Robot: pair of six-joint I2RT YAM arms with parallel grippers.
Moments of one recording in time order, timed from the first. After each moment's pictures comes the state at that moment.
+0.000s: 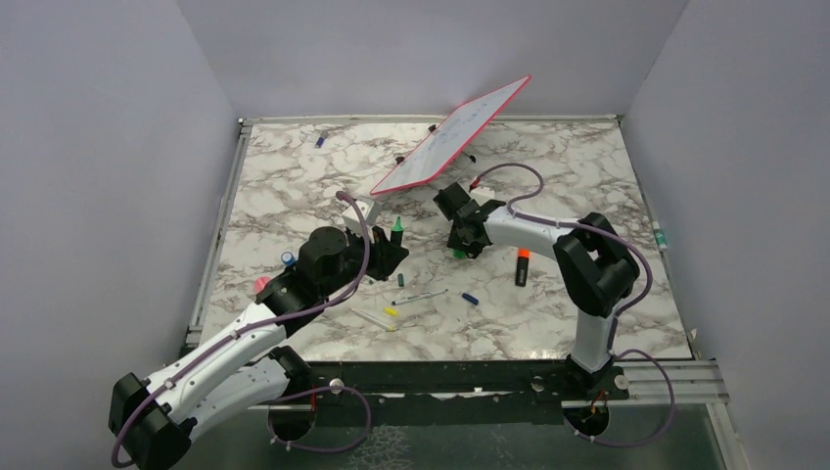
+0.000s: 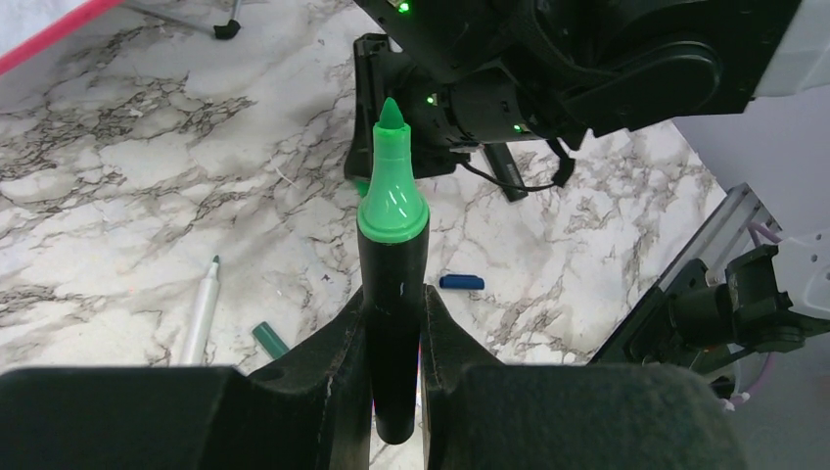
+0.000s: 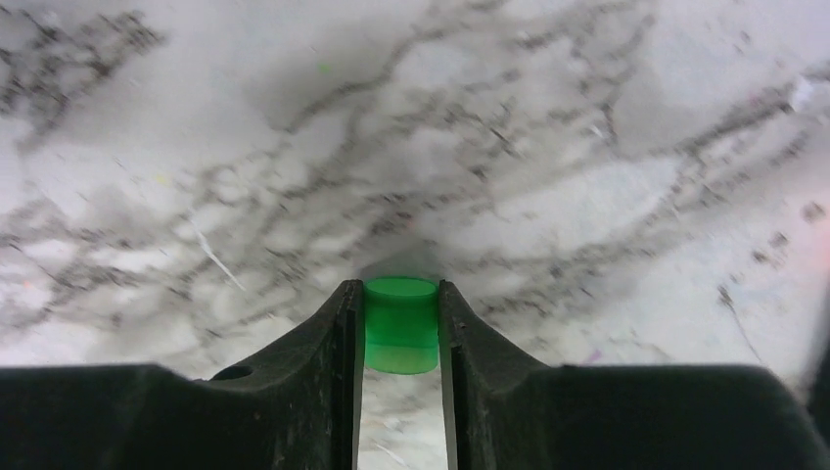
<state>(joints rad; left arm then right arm) -0.74 0.82 0.63 -0.07 0.07 -0.41 0.70 1.91 1.25 -0.49 0.38 0.90</state>
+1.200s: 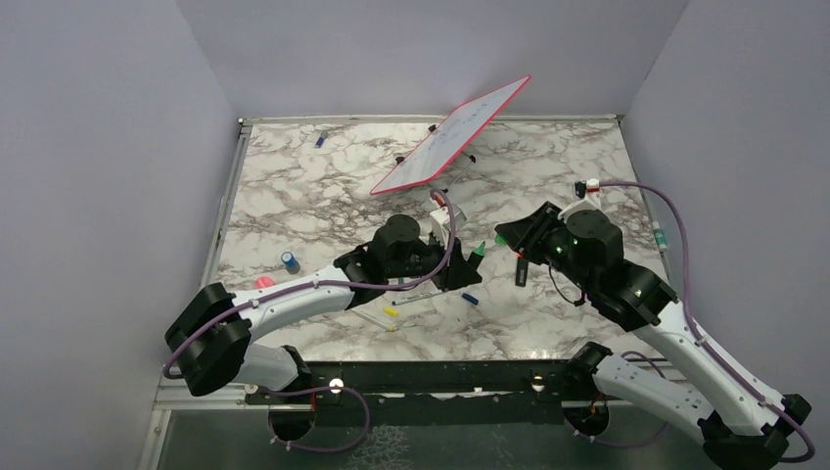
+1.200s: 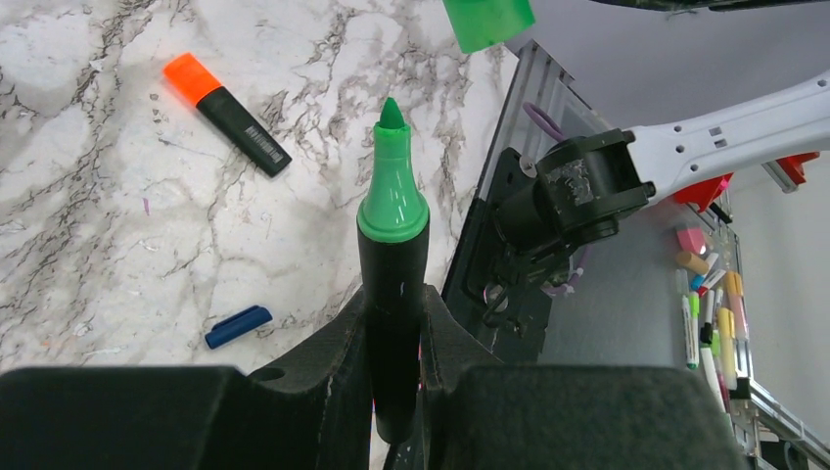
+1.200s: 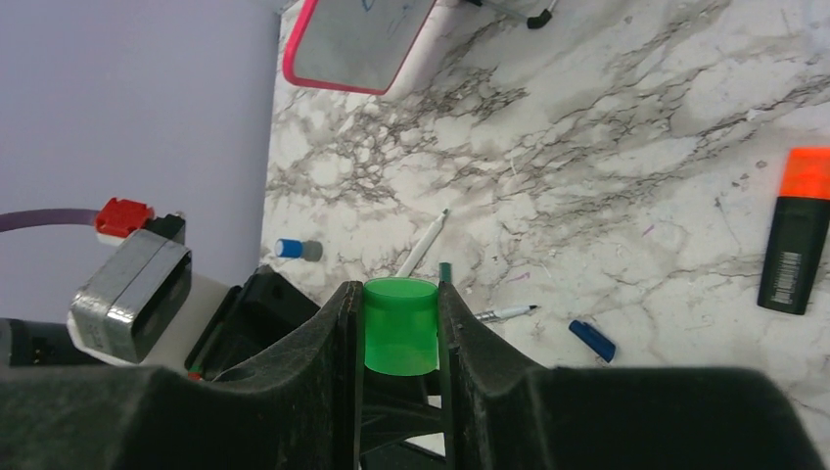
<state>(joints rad) -0.93 1.33 0.80 0.27 0.43 -0.48 0.71 0.77 0.91 -0.51 0.26 0.90</state>
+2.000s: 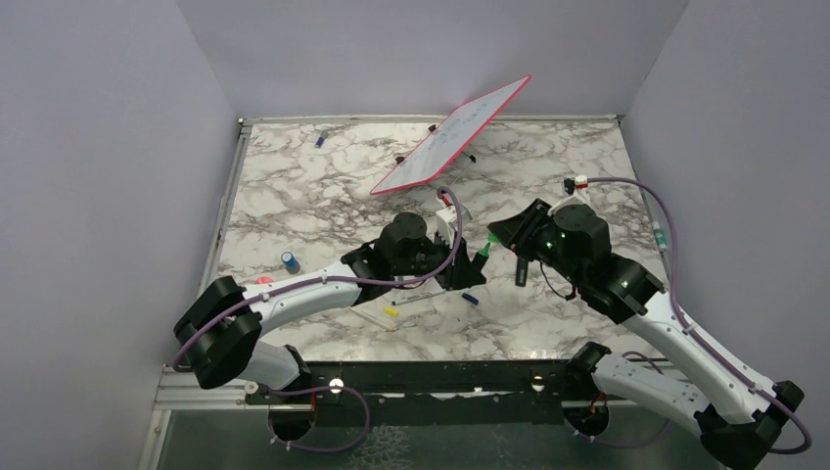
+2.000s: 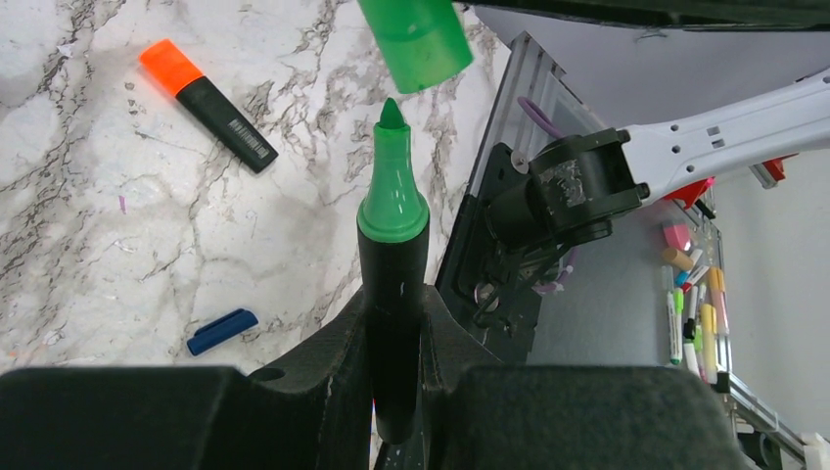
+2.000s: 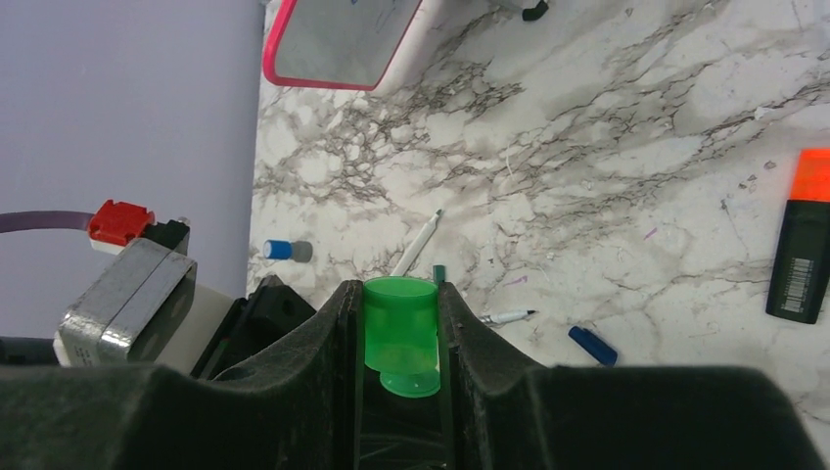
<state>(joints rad) -0.94 1.39 0.83 0.27 0.46 -0.50 0.71 0.83 0.90 -0.46 0.23 0.90</state>
